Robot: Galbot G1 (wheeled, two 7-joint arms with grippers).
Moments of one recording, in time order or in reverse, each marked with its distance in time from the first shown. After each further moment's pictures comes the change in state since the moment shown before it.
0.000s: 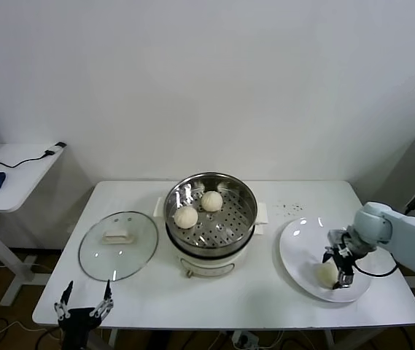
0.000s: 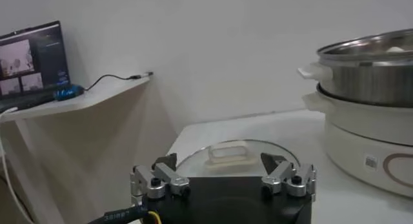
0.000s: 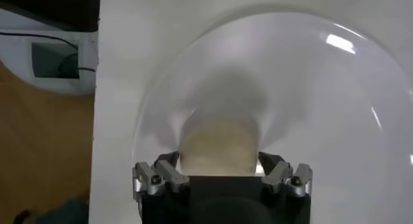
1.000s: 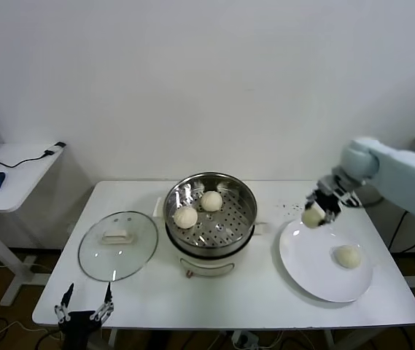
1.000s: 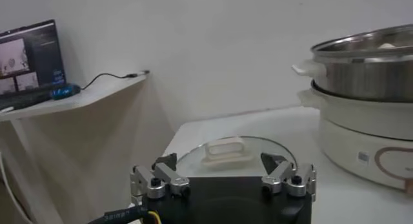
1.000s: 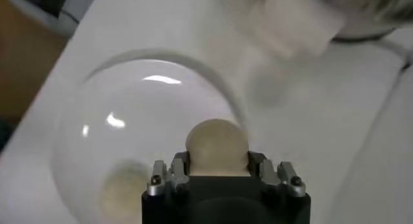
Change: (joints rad) left arm 0.023 0.009 0.003 -0.017 0.006 -0.002 0.011; right arm 0.550 0.252 -0.203 -0.096 -0.031 0.493 -0.146
